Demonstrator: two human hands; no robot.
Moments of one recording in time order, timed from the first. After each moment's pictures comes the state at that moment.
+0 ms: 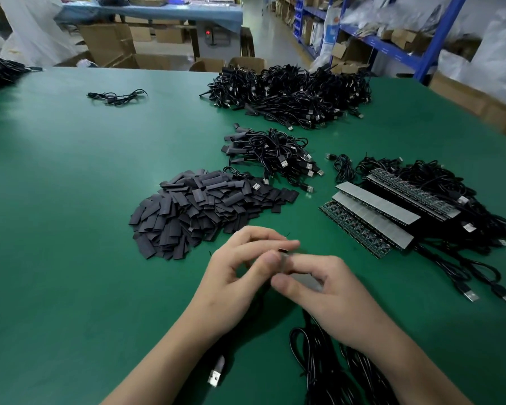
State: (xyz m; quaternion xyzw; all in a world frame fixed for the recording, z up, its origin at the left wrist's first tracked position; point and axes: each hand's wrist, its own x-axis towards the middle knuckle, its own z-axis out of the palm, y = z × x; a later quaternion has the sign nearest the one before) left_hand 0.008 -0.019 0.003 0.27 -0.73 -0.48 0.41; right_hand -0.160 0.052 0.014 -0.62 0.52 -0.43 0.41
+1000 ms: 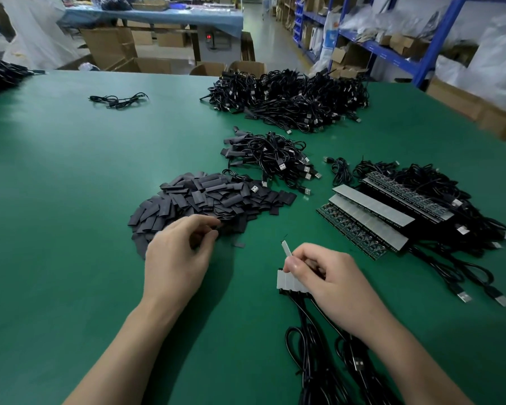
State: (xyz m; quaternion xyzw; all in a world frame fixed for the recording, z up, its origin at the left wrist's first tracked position) left_hand 0.045 -0.061 -0.003 0.52 -0.74 -0.16 0.40; right_hand -0.177 0.049 0.007 -0.61 0.65 -0.36 0.27
